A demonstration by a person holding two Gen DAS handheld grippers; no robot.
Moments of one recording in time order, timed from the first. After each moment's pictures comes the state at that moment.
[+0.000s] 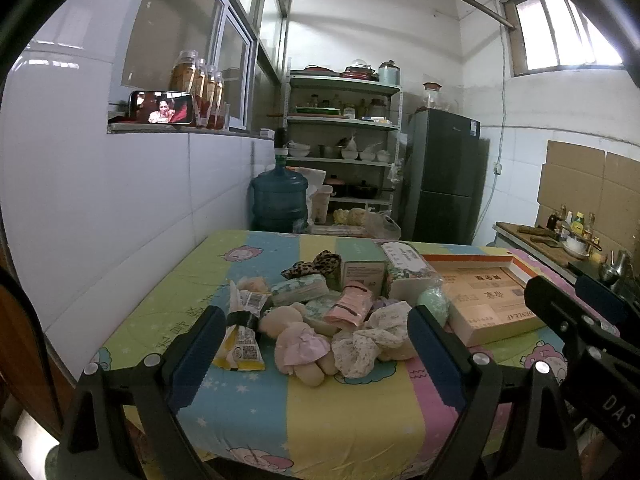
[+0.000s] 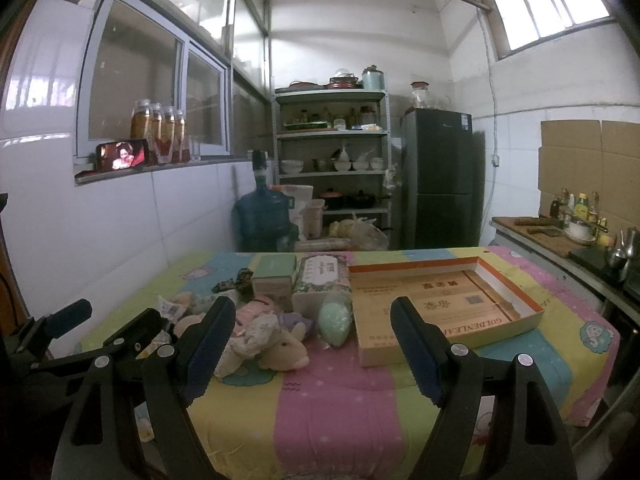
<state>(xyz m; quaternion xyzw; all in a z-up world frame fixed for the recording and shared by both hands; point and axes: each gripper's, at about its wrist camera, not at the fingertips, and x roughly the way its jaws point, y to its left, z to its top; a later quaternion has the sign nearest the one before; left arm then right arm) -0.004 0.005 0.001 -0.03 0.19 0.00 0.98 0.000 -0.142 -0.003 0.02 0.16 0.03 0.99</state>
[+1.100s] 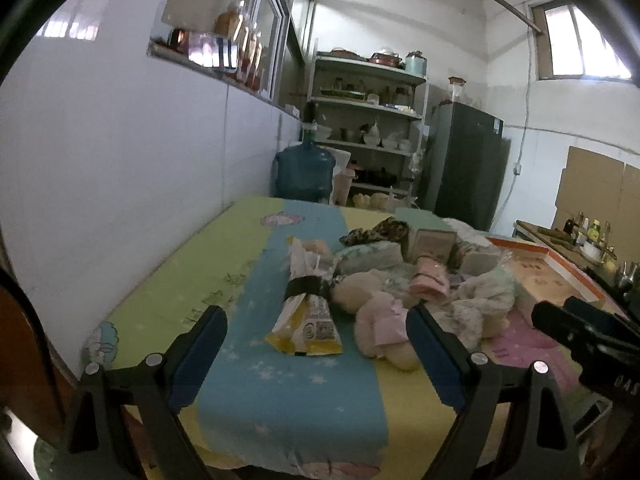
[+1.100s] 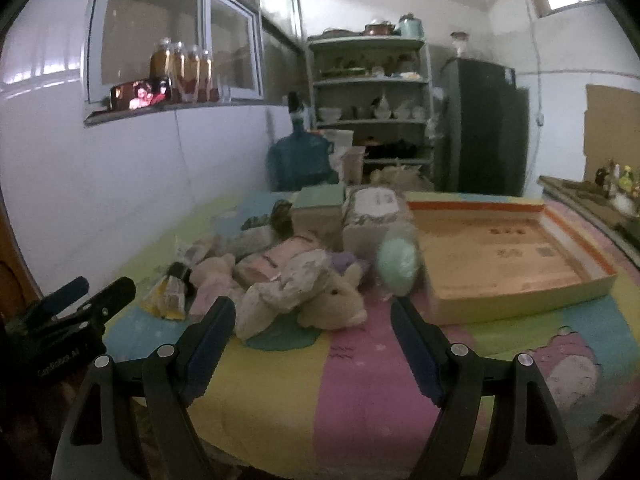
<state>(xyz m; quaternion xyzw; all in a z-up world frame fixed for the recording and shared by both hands) 0.029 0.088 -0.067 -0.07 0.22 0.02 0.97 0.066 -0.108 -0.065 0.03 0.25 0.11 0.96</state>
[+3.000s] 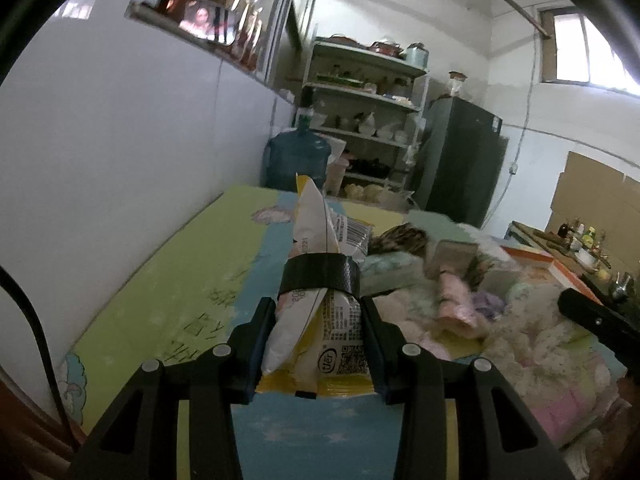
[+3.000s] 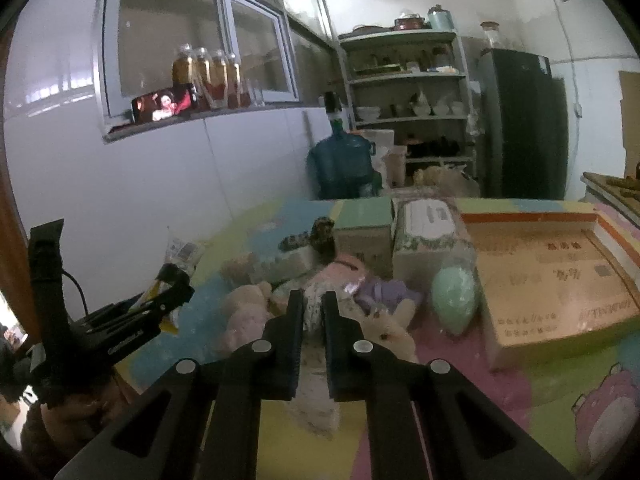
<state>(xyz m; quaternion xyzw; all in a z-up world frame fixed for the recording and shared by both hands) 0.090 0.104 -0.071 -0.09 0.24 0.00 0.97 0.104 -0.105 -0.054 0.06 0.24 0.19 0.95</state>
